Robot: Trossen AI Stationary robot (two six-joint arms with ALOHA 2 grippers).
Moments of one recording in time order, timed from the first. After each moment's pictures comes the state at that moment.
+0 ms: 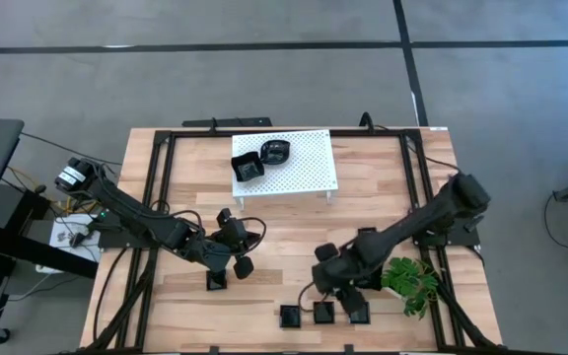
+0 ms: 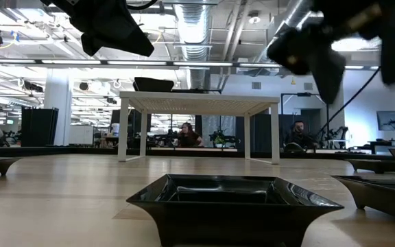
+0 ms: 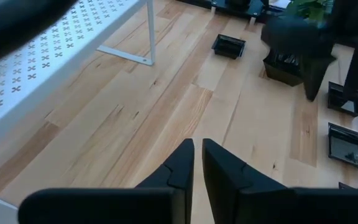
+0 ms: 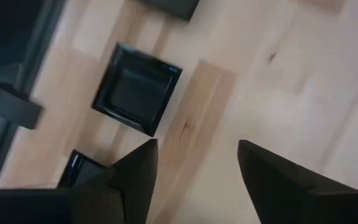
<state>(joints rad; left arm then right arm) -0.51 1.39 0.83 -0.15 -0.72 -0.57 0.48 1.74 1.21 -0.68 -0.11 0.08</state>
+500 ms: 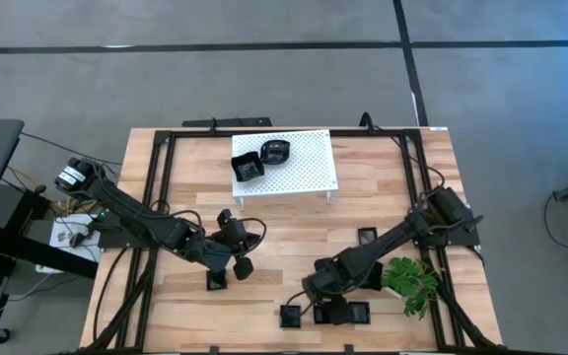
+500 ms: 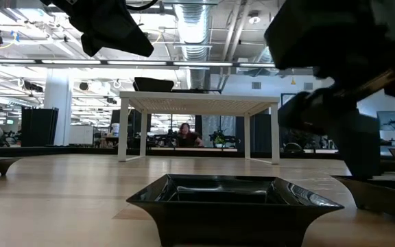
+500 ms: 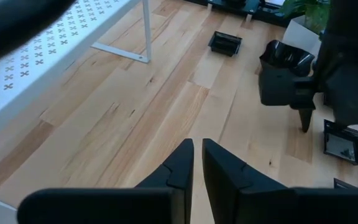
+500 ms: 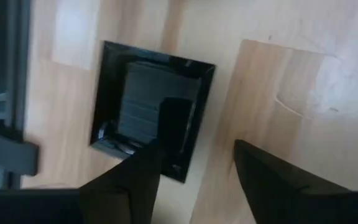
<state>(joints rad) -0.51 1.39 0.83 -0.15 -0.70 -0.57 0.50 1.95 1.22 -0.54 -0.24 0.30</state>
